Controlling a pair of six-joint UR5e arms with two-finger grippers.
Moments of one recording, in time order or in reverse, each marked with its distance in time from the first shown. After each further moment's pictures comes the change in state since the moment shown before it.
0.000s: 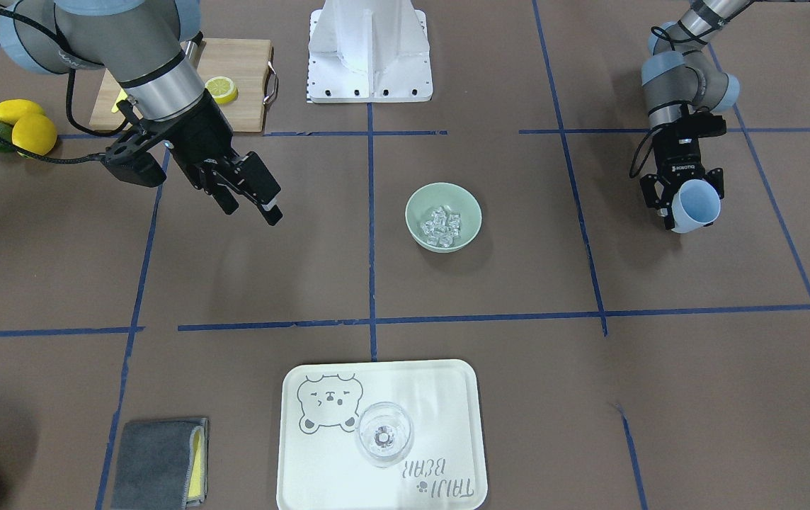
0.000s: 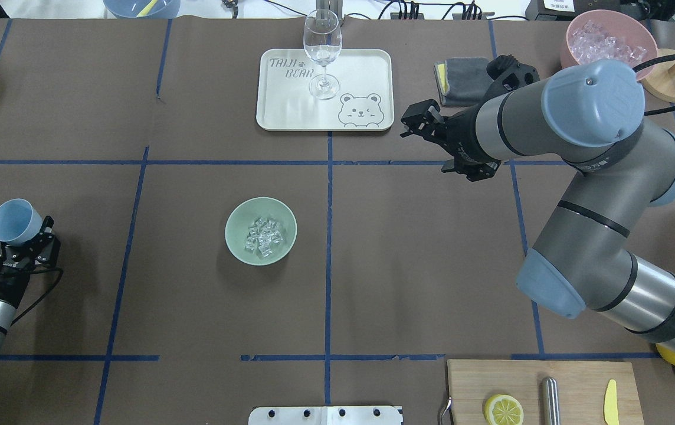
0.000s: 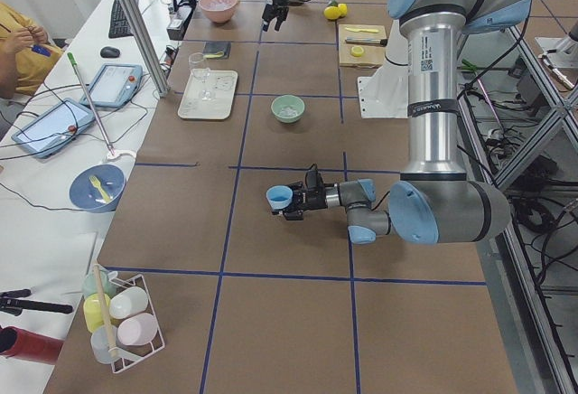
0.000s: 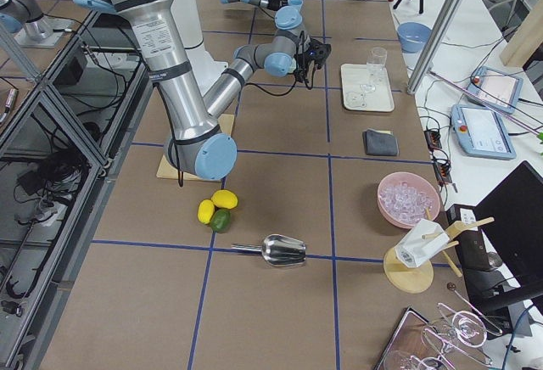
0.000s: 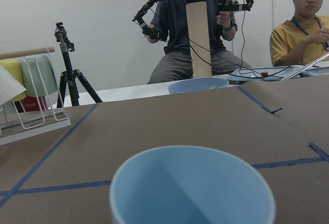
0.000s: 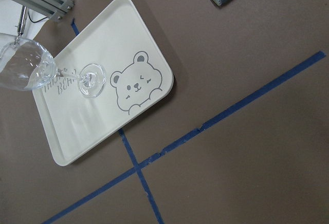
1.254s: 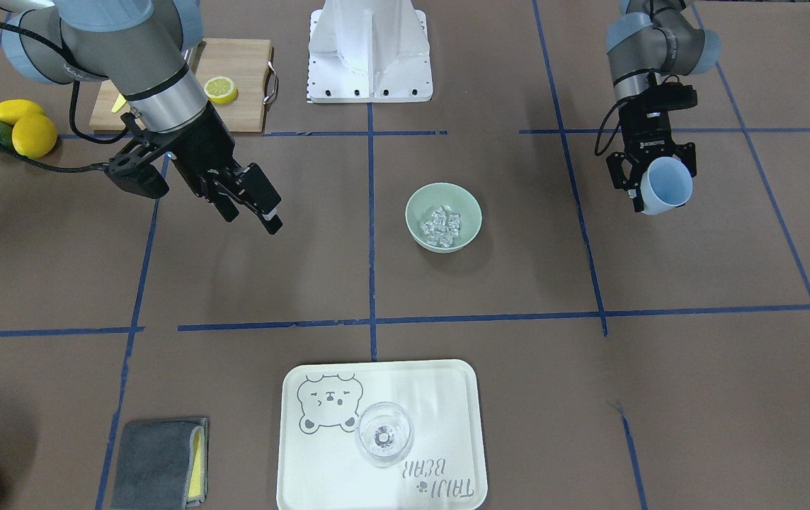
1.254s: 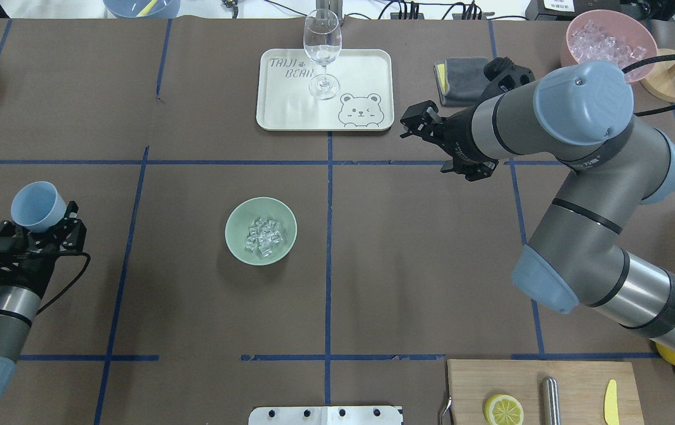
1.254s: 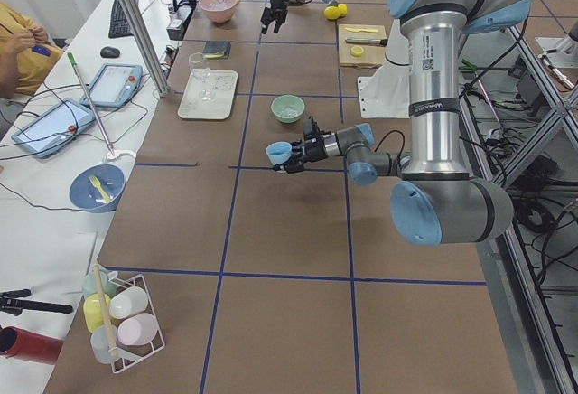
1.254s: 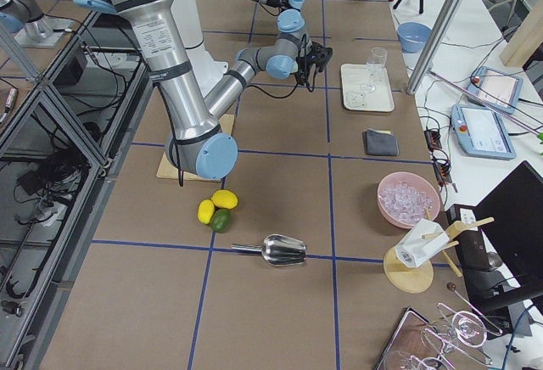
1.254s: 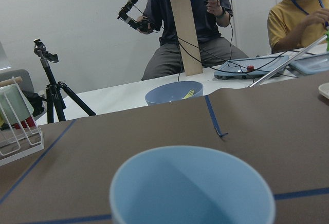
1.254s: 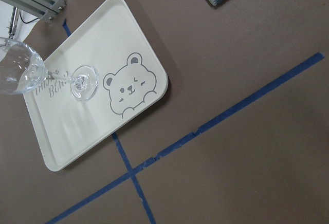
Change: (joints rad) left arm -0.010 0.073 -0.338 0.338 -0.048 -0.126; right arm 0.001 0.007 -0.028 0.006 0.002 0.000
